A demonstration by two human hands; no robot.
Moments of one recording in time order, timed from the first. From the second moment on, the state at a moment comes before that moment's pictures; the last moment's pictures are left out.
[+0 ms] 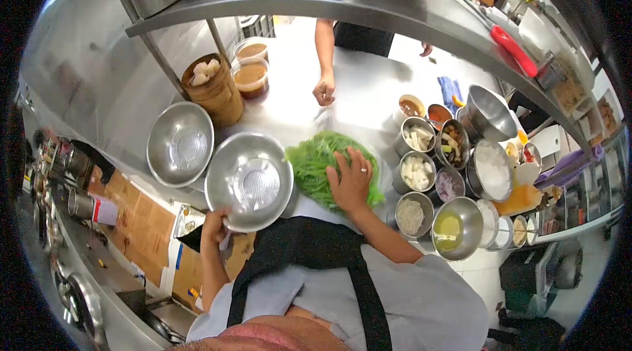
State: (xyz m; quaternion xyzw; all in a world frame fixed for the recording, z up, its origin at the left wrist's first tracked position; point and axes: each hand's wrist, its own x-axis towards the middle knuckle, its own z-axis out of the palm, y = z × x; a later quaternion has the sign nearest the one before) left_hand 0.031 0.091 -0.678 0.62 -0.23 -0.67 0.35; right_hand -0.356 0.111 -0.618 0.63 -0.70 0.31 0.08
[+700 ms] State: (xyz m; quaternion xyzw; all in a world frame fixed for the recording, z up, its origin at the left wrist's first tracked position) left_hand 0.315 0.249 -0.569 0.69 -0.25 0.41 0.54; right_hand -0.342 0.121 -0.646 0.73 -0.64 0.23 0.02
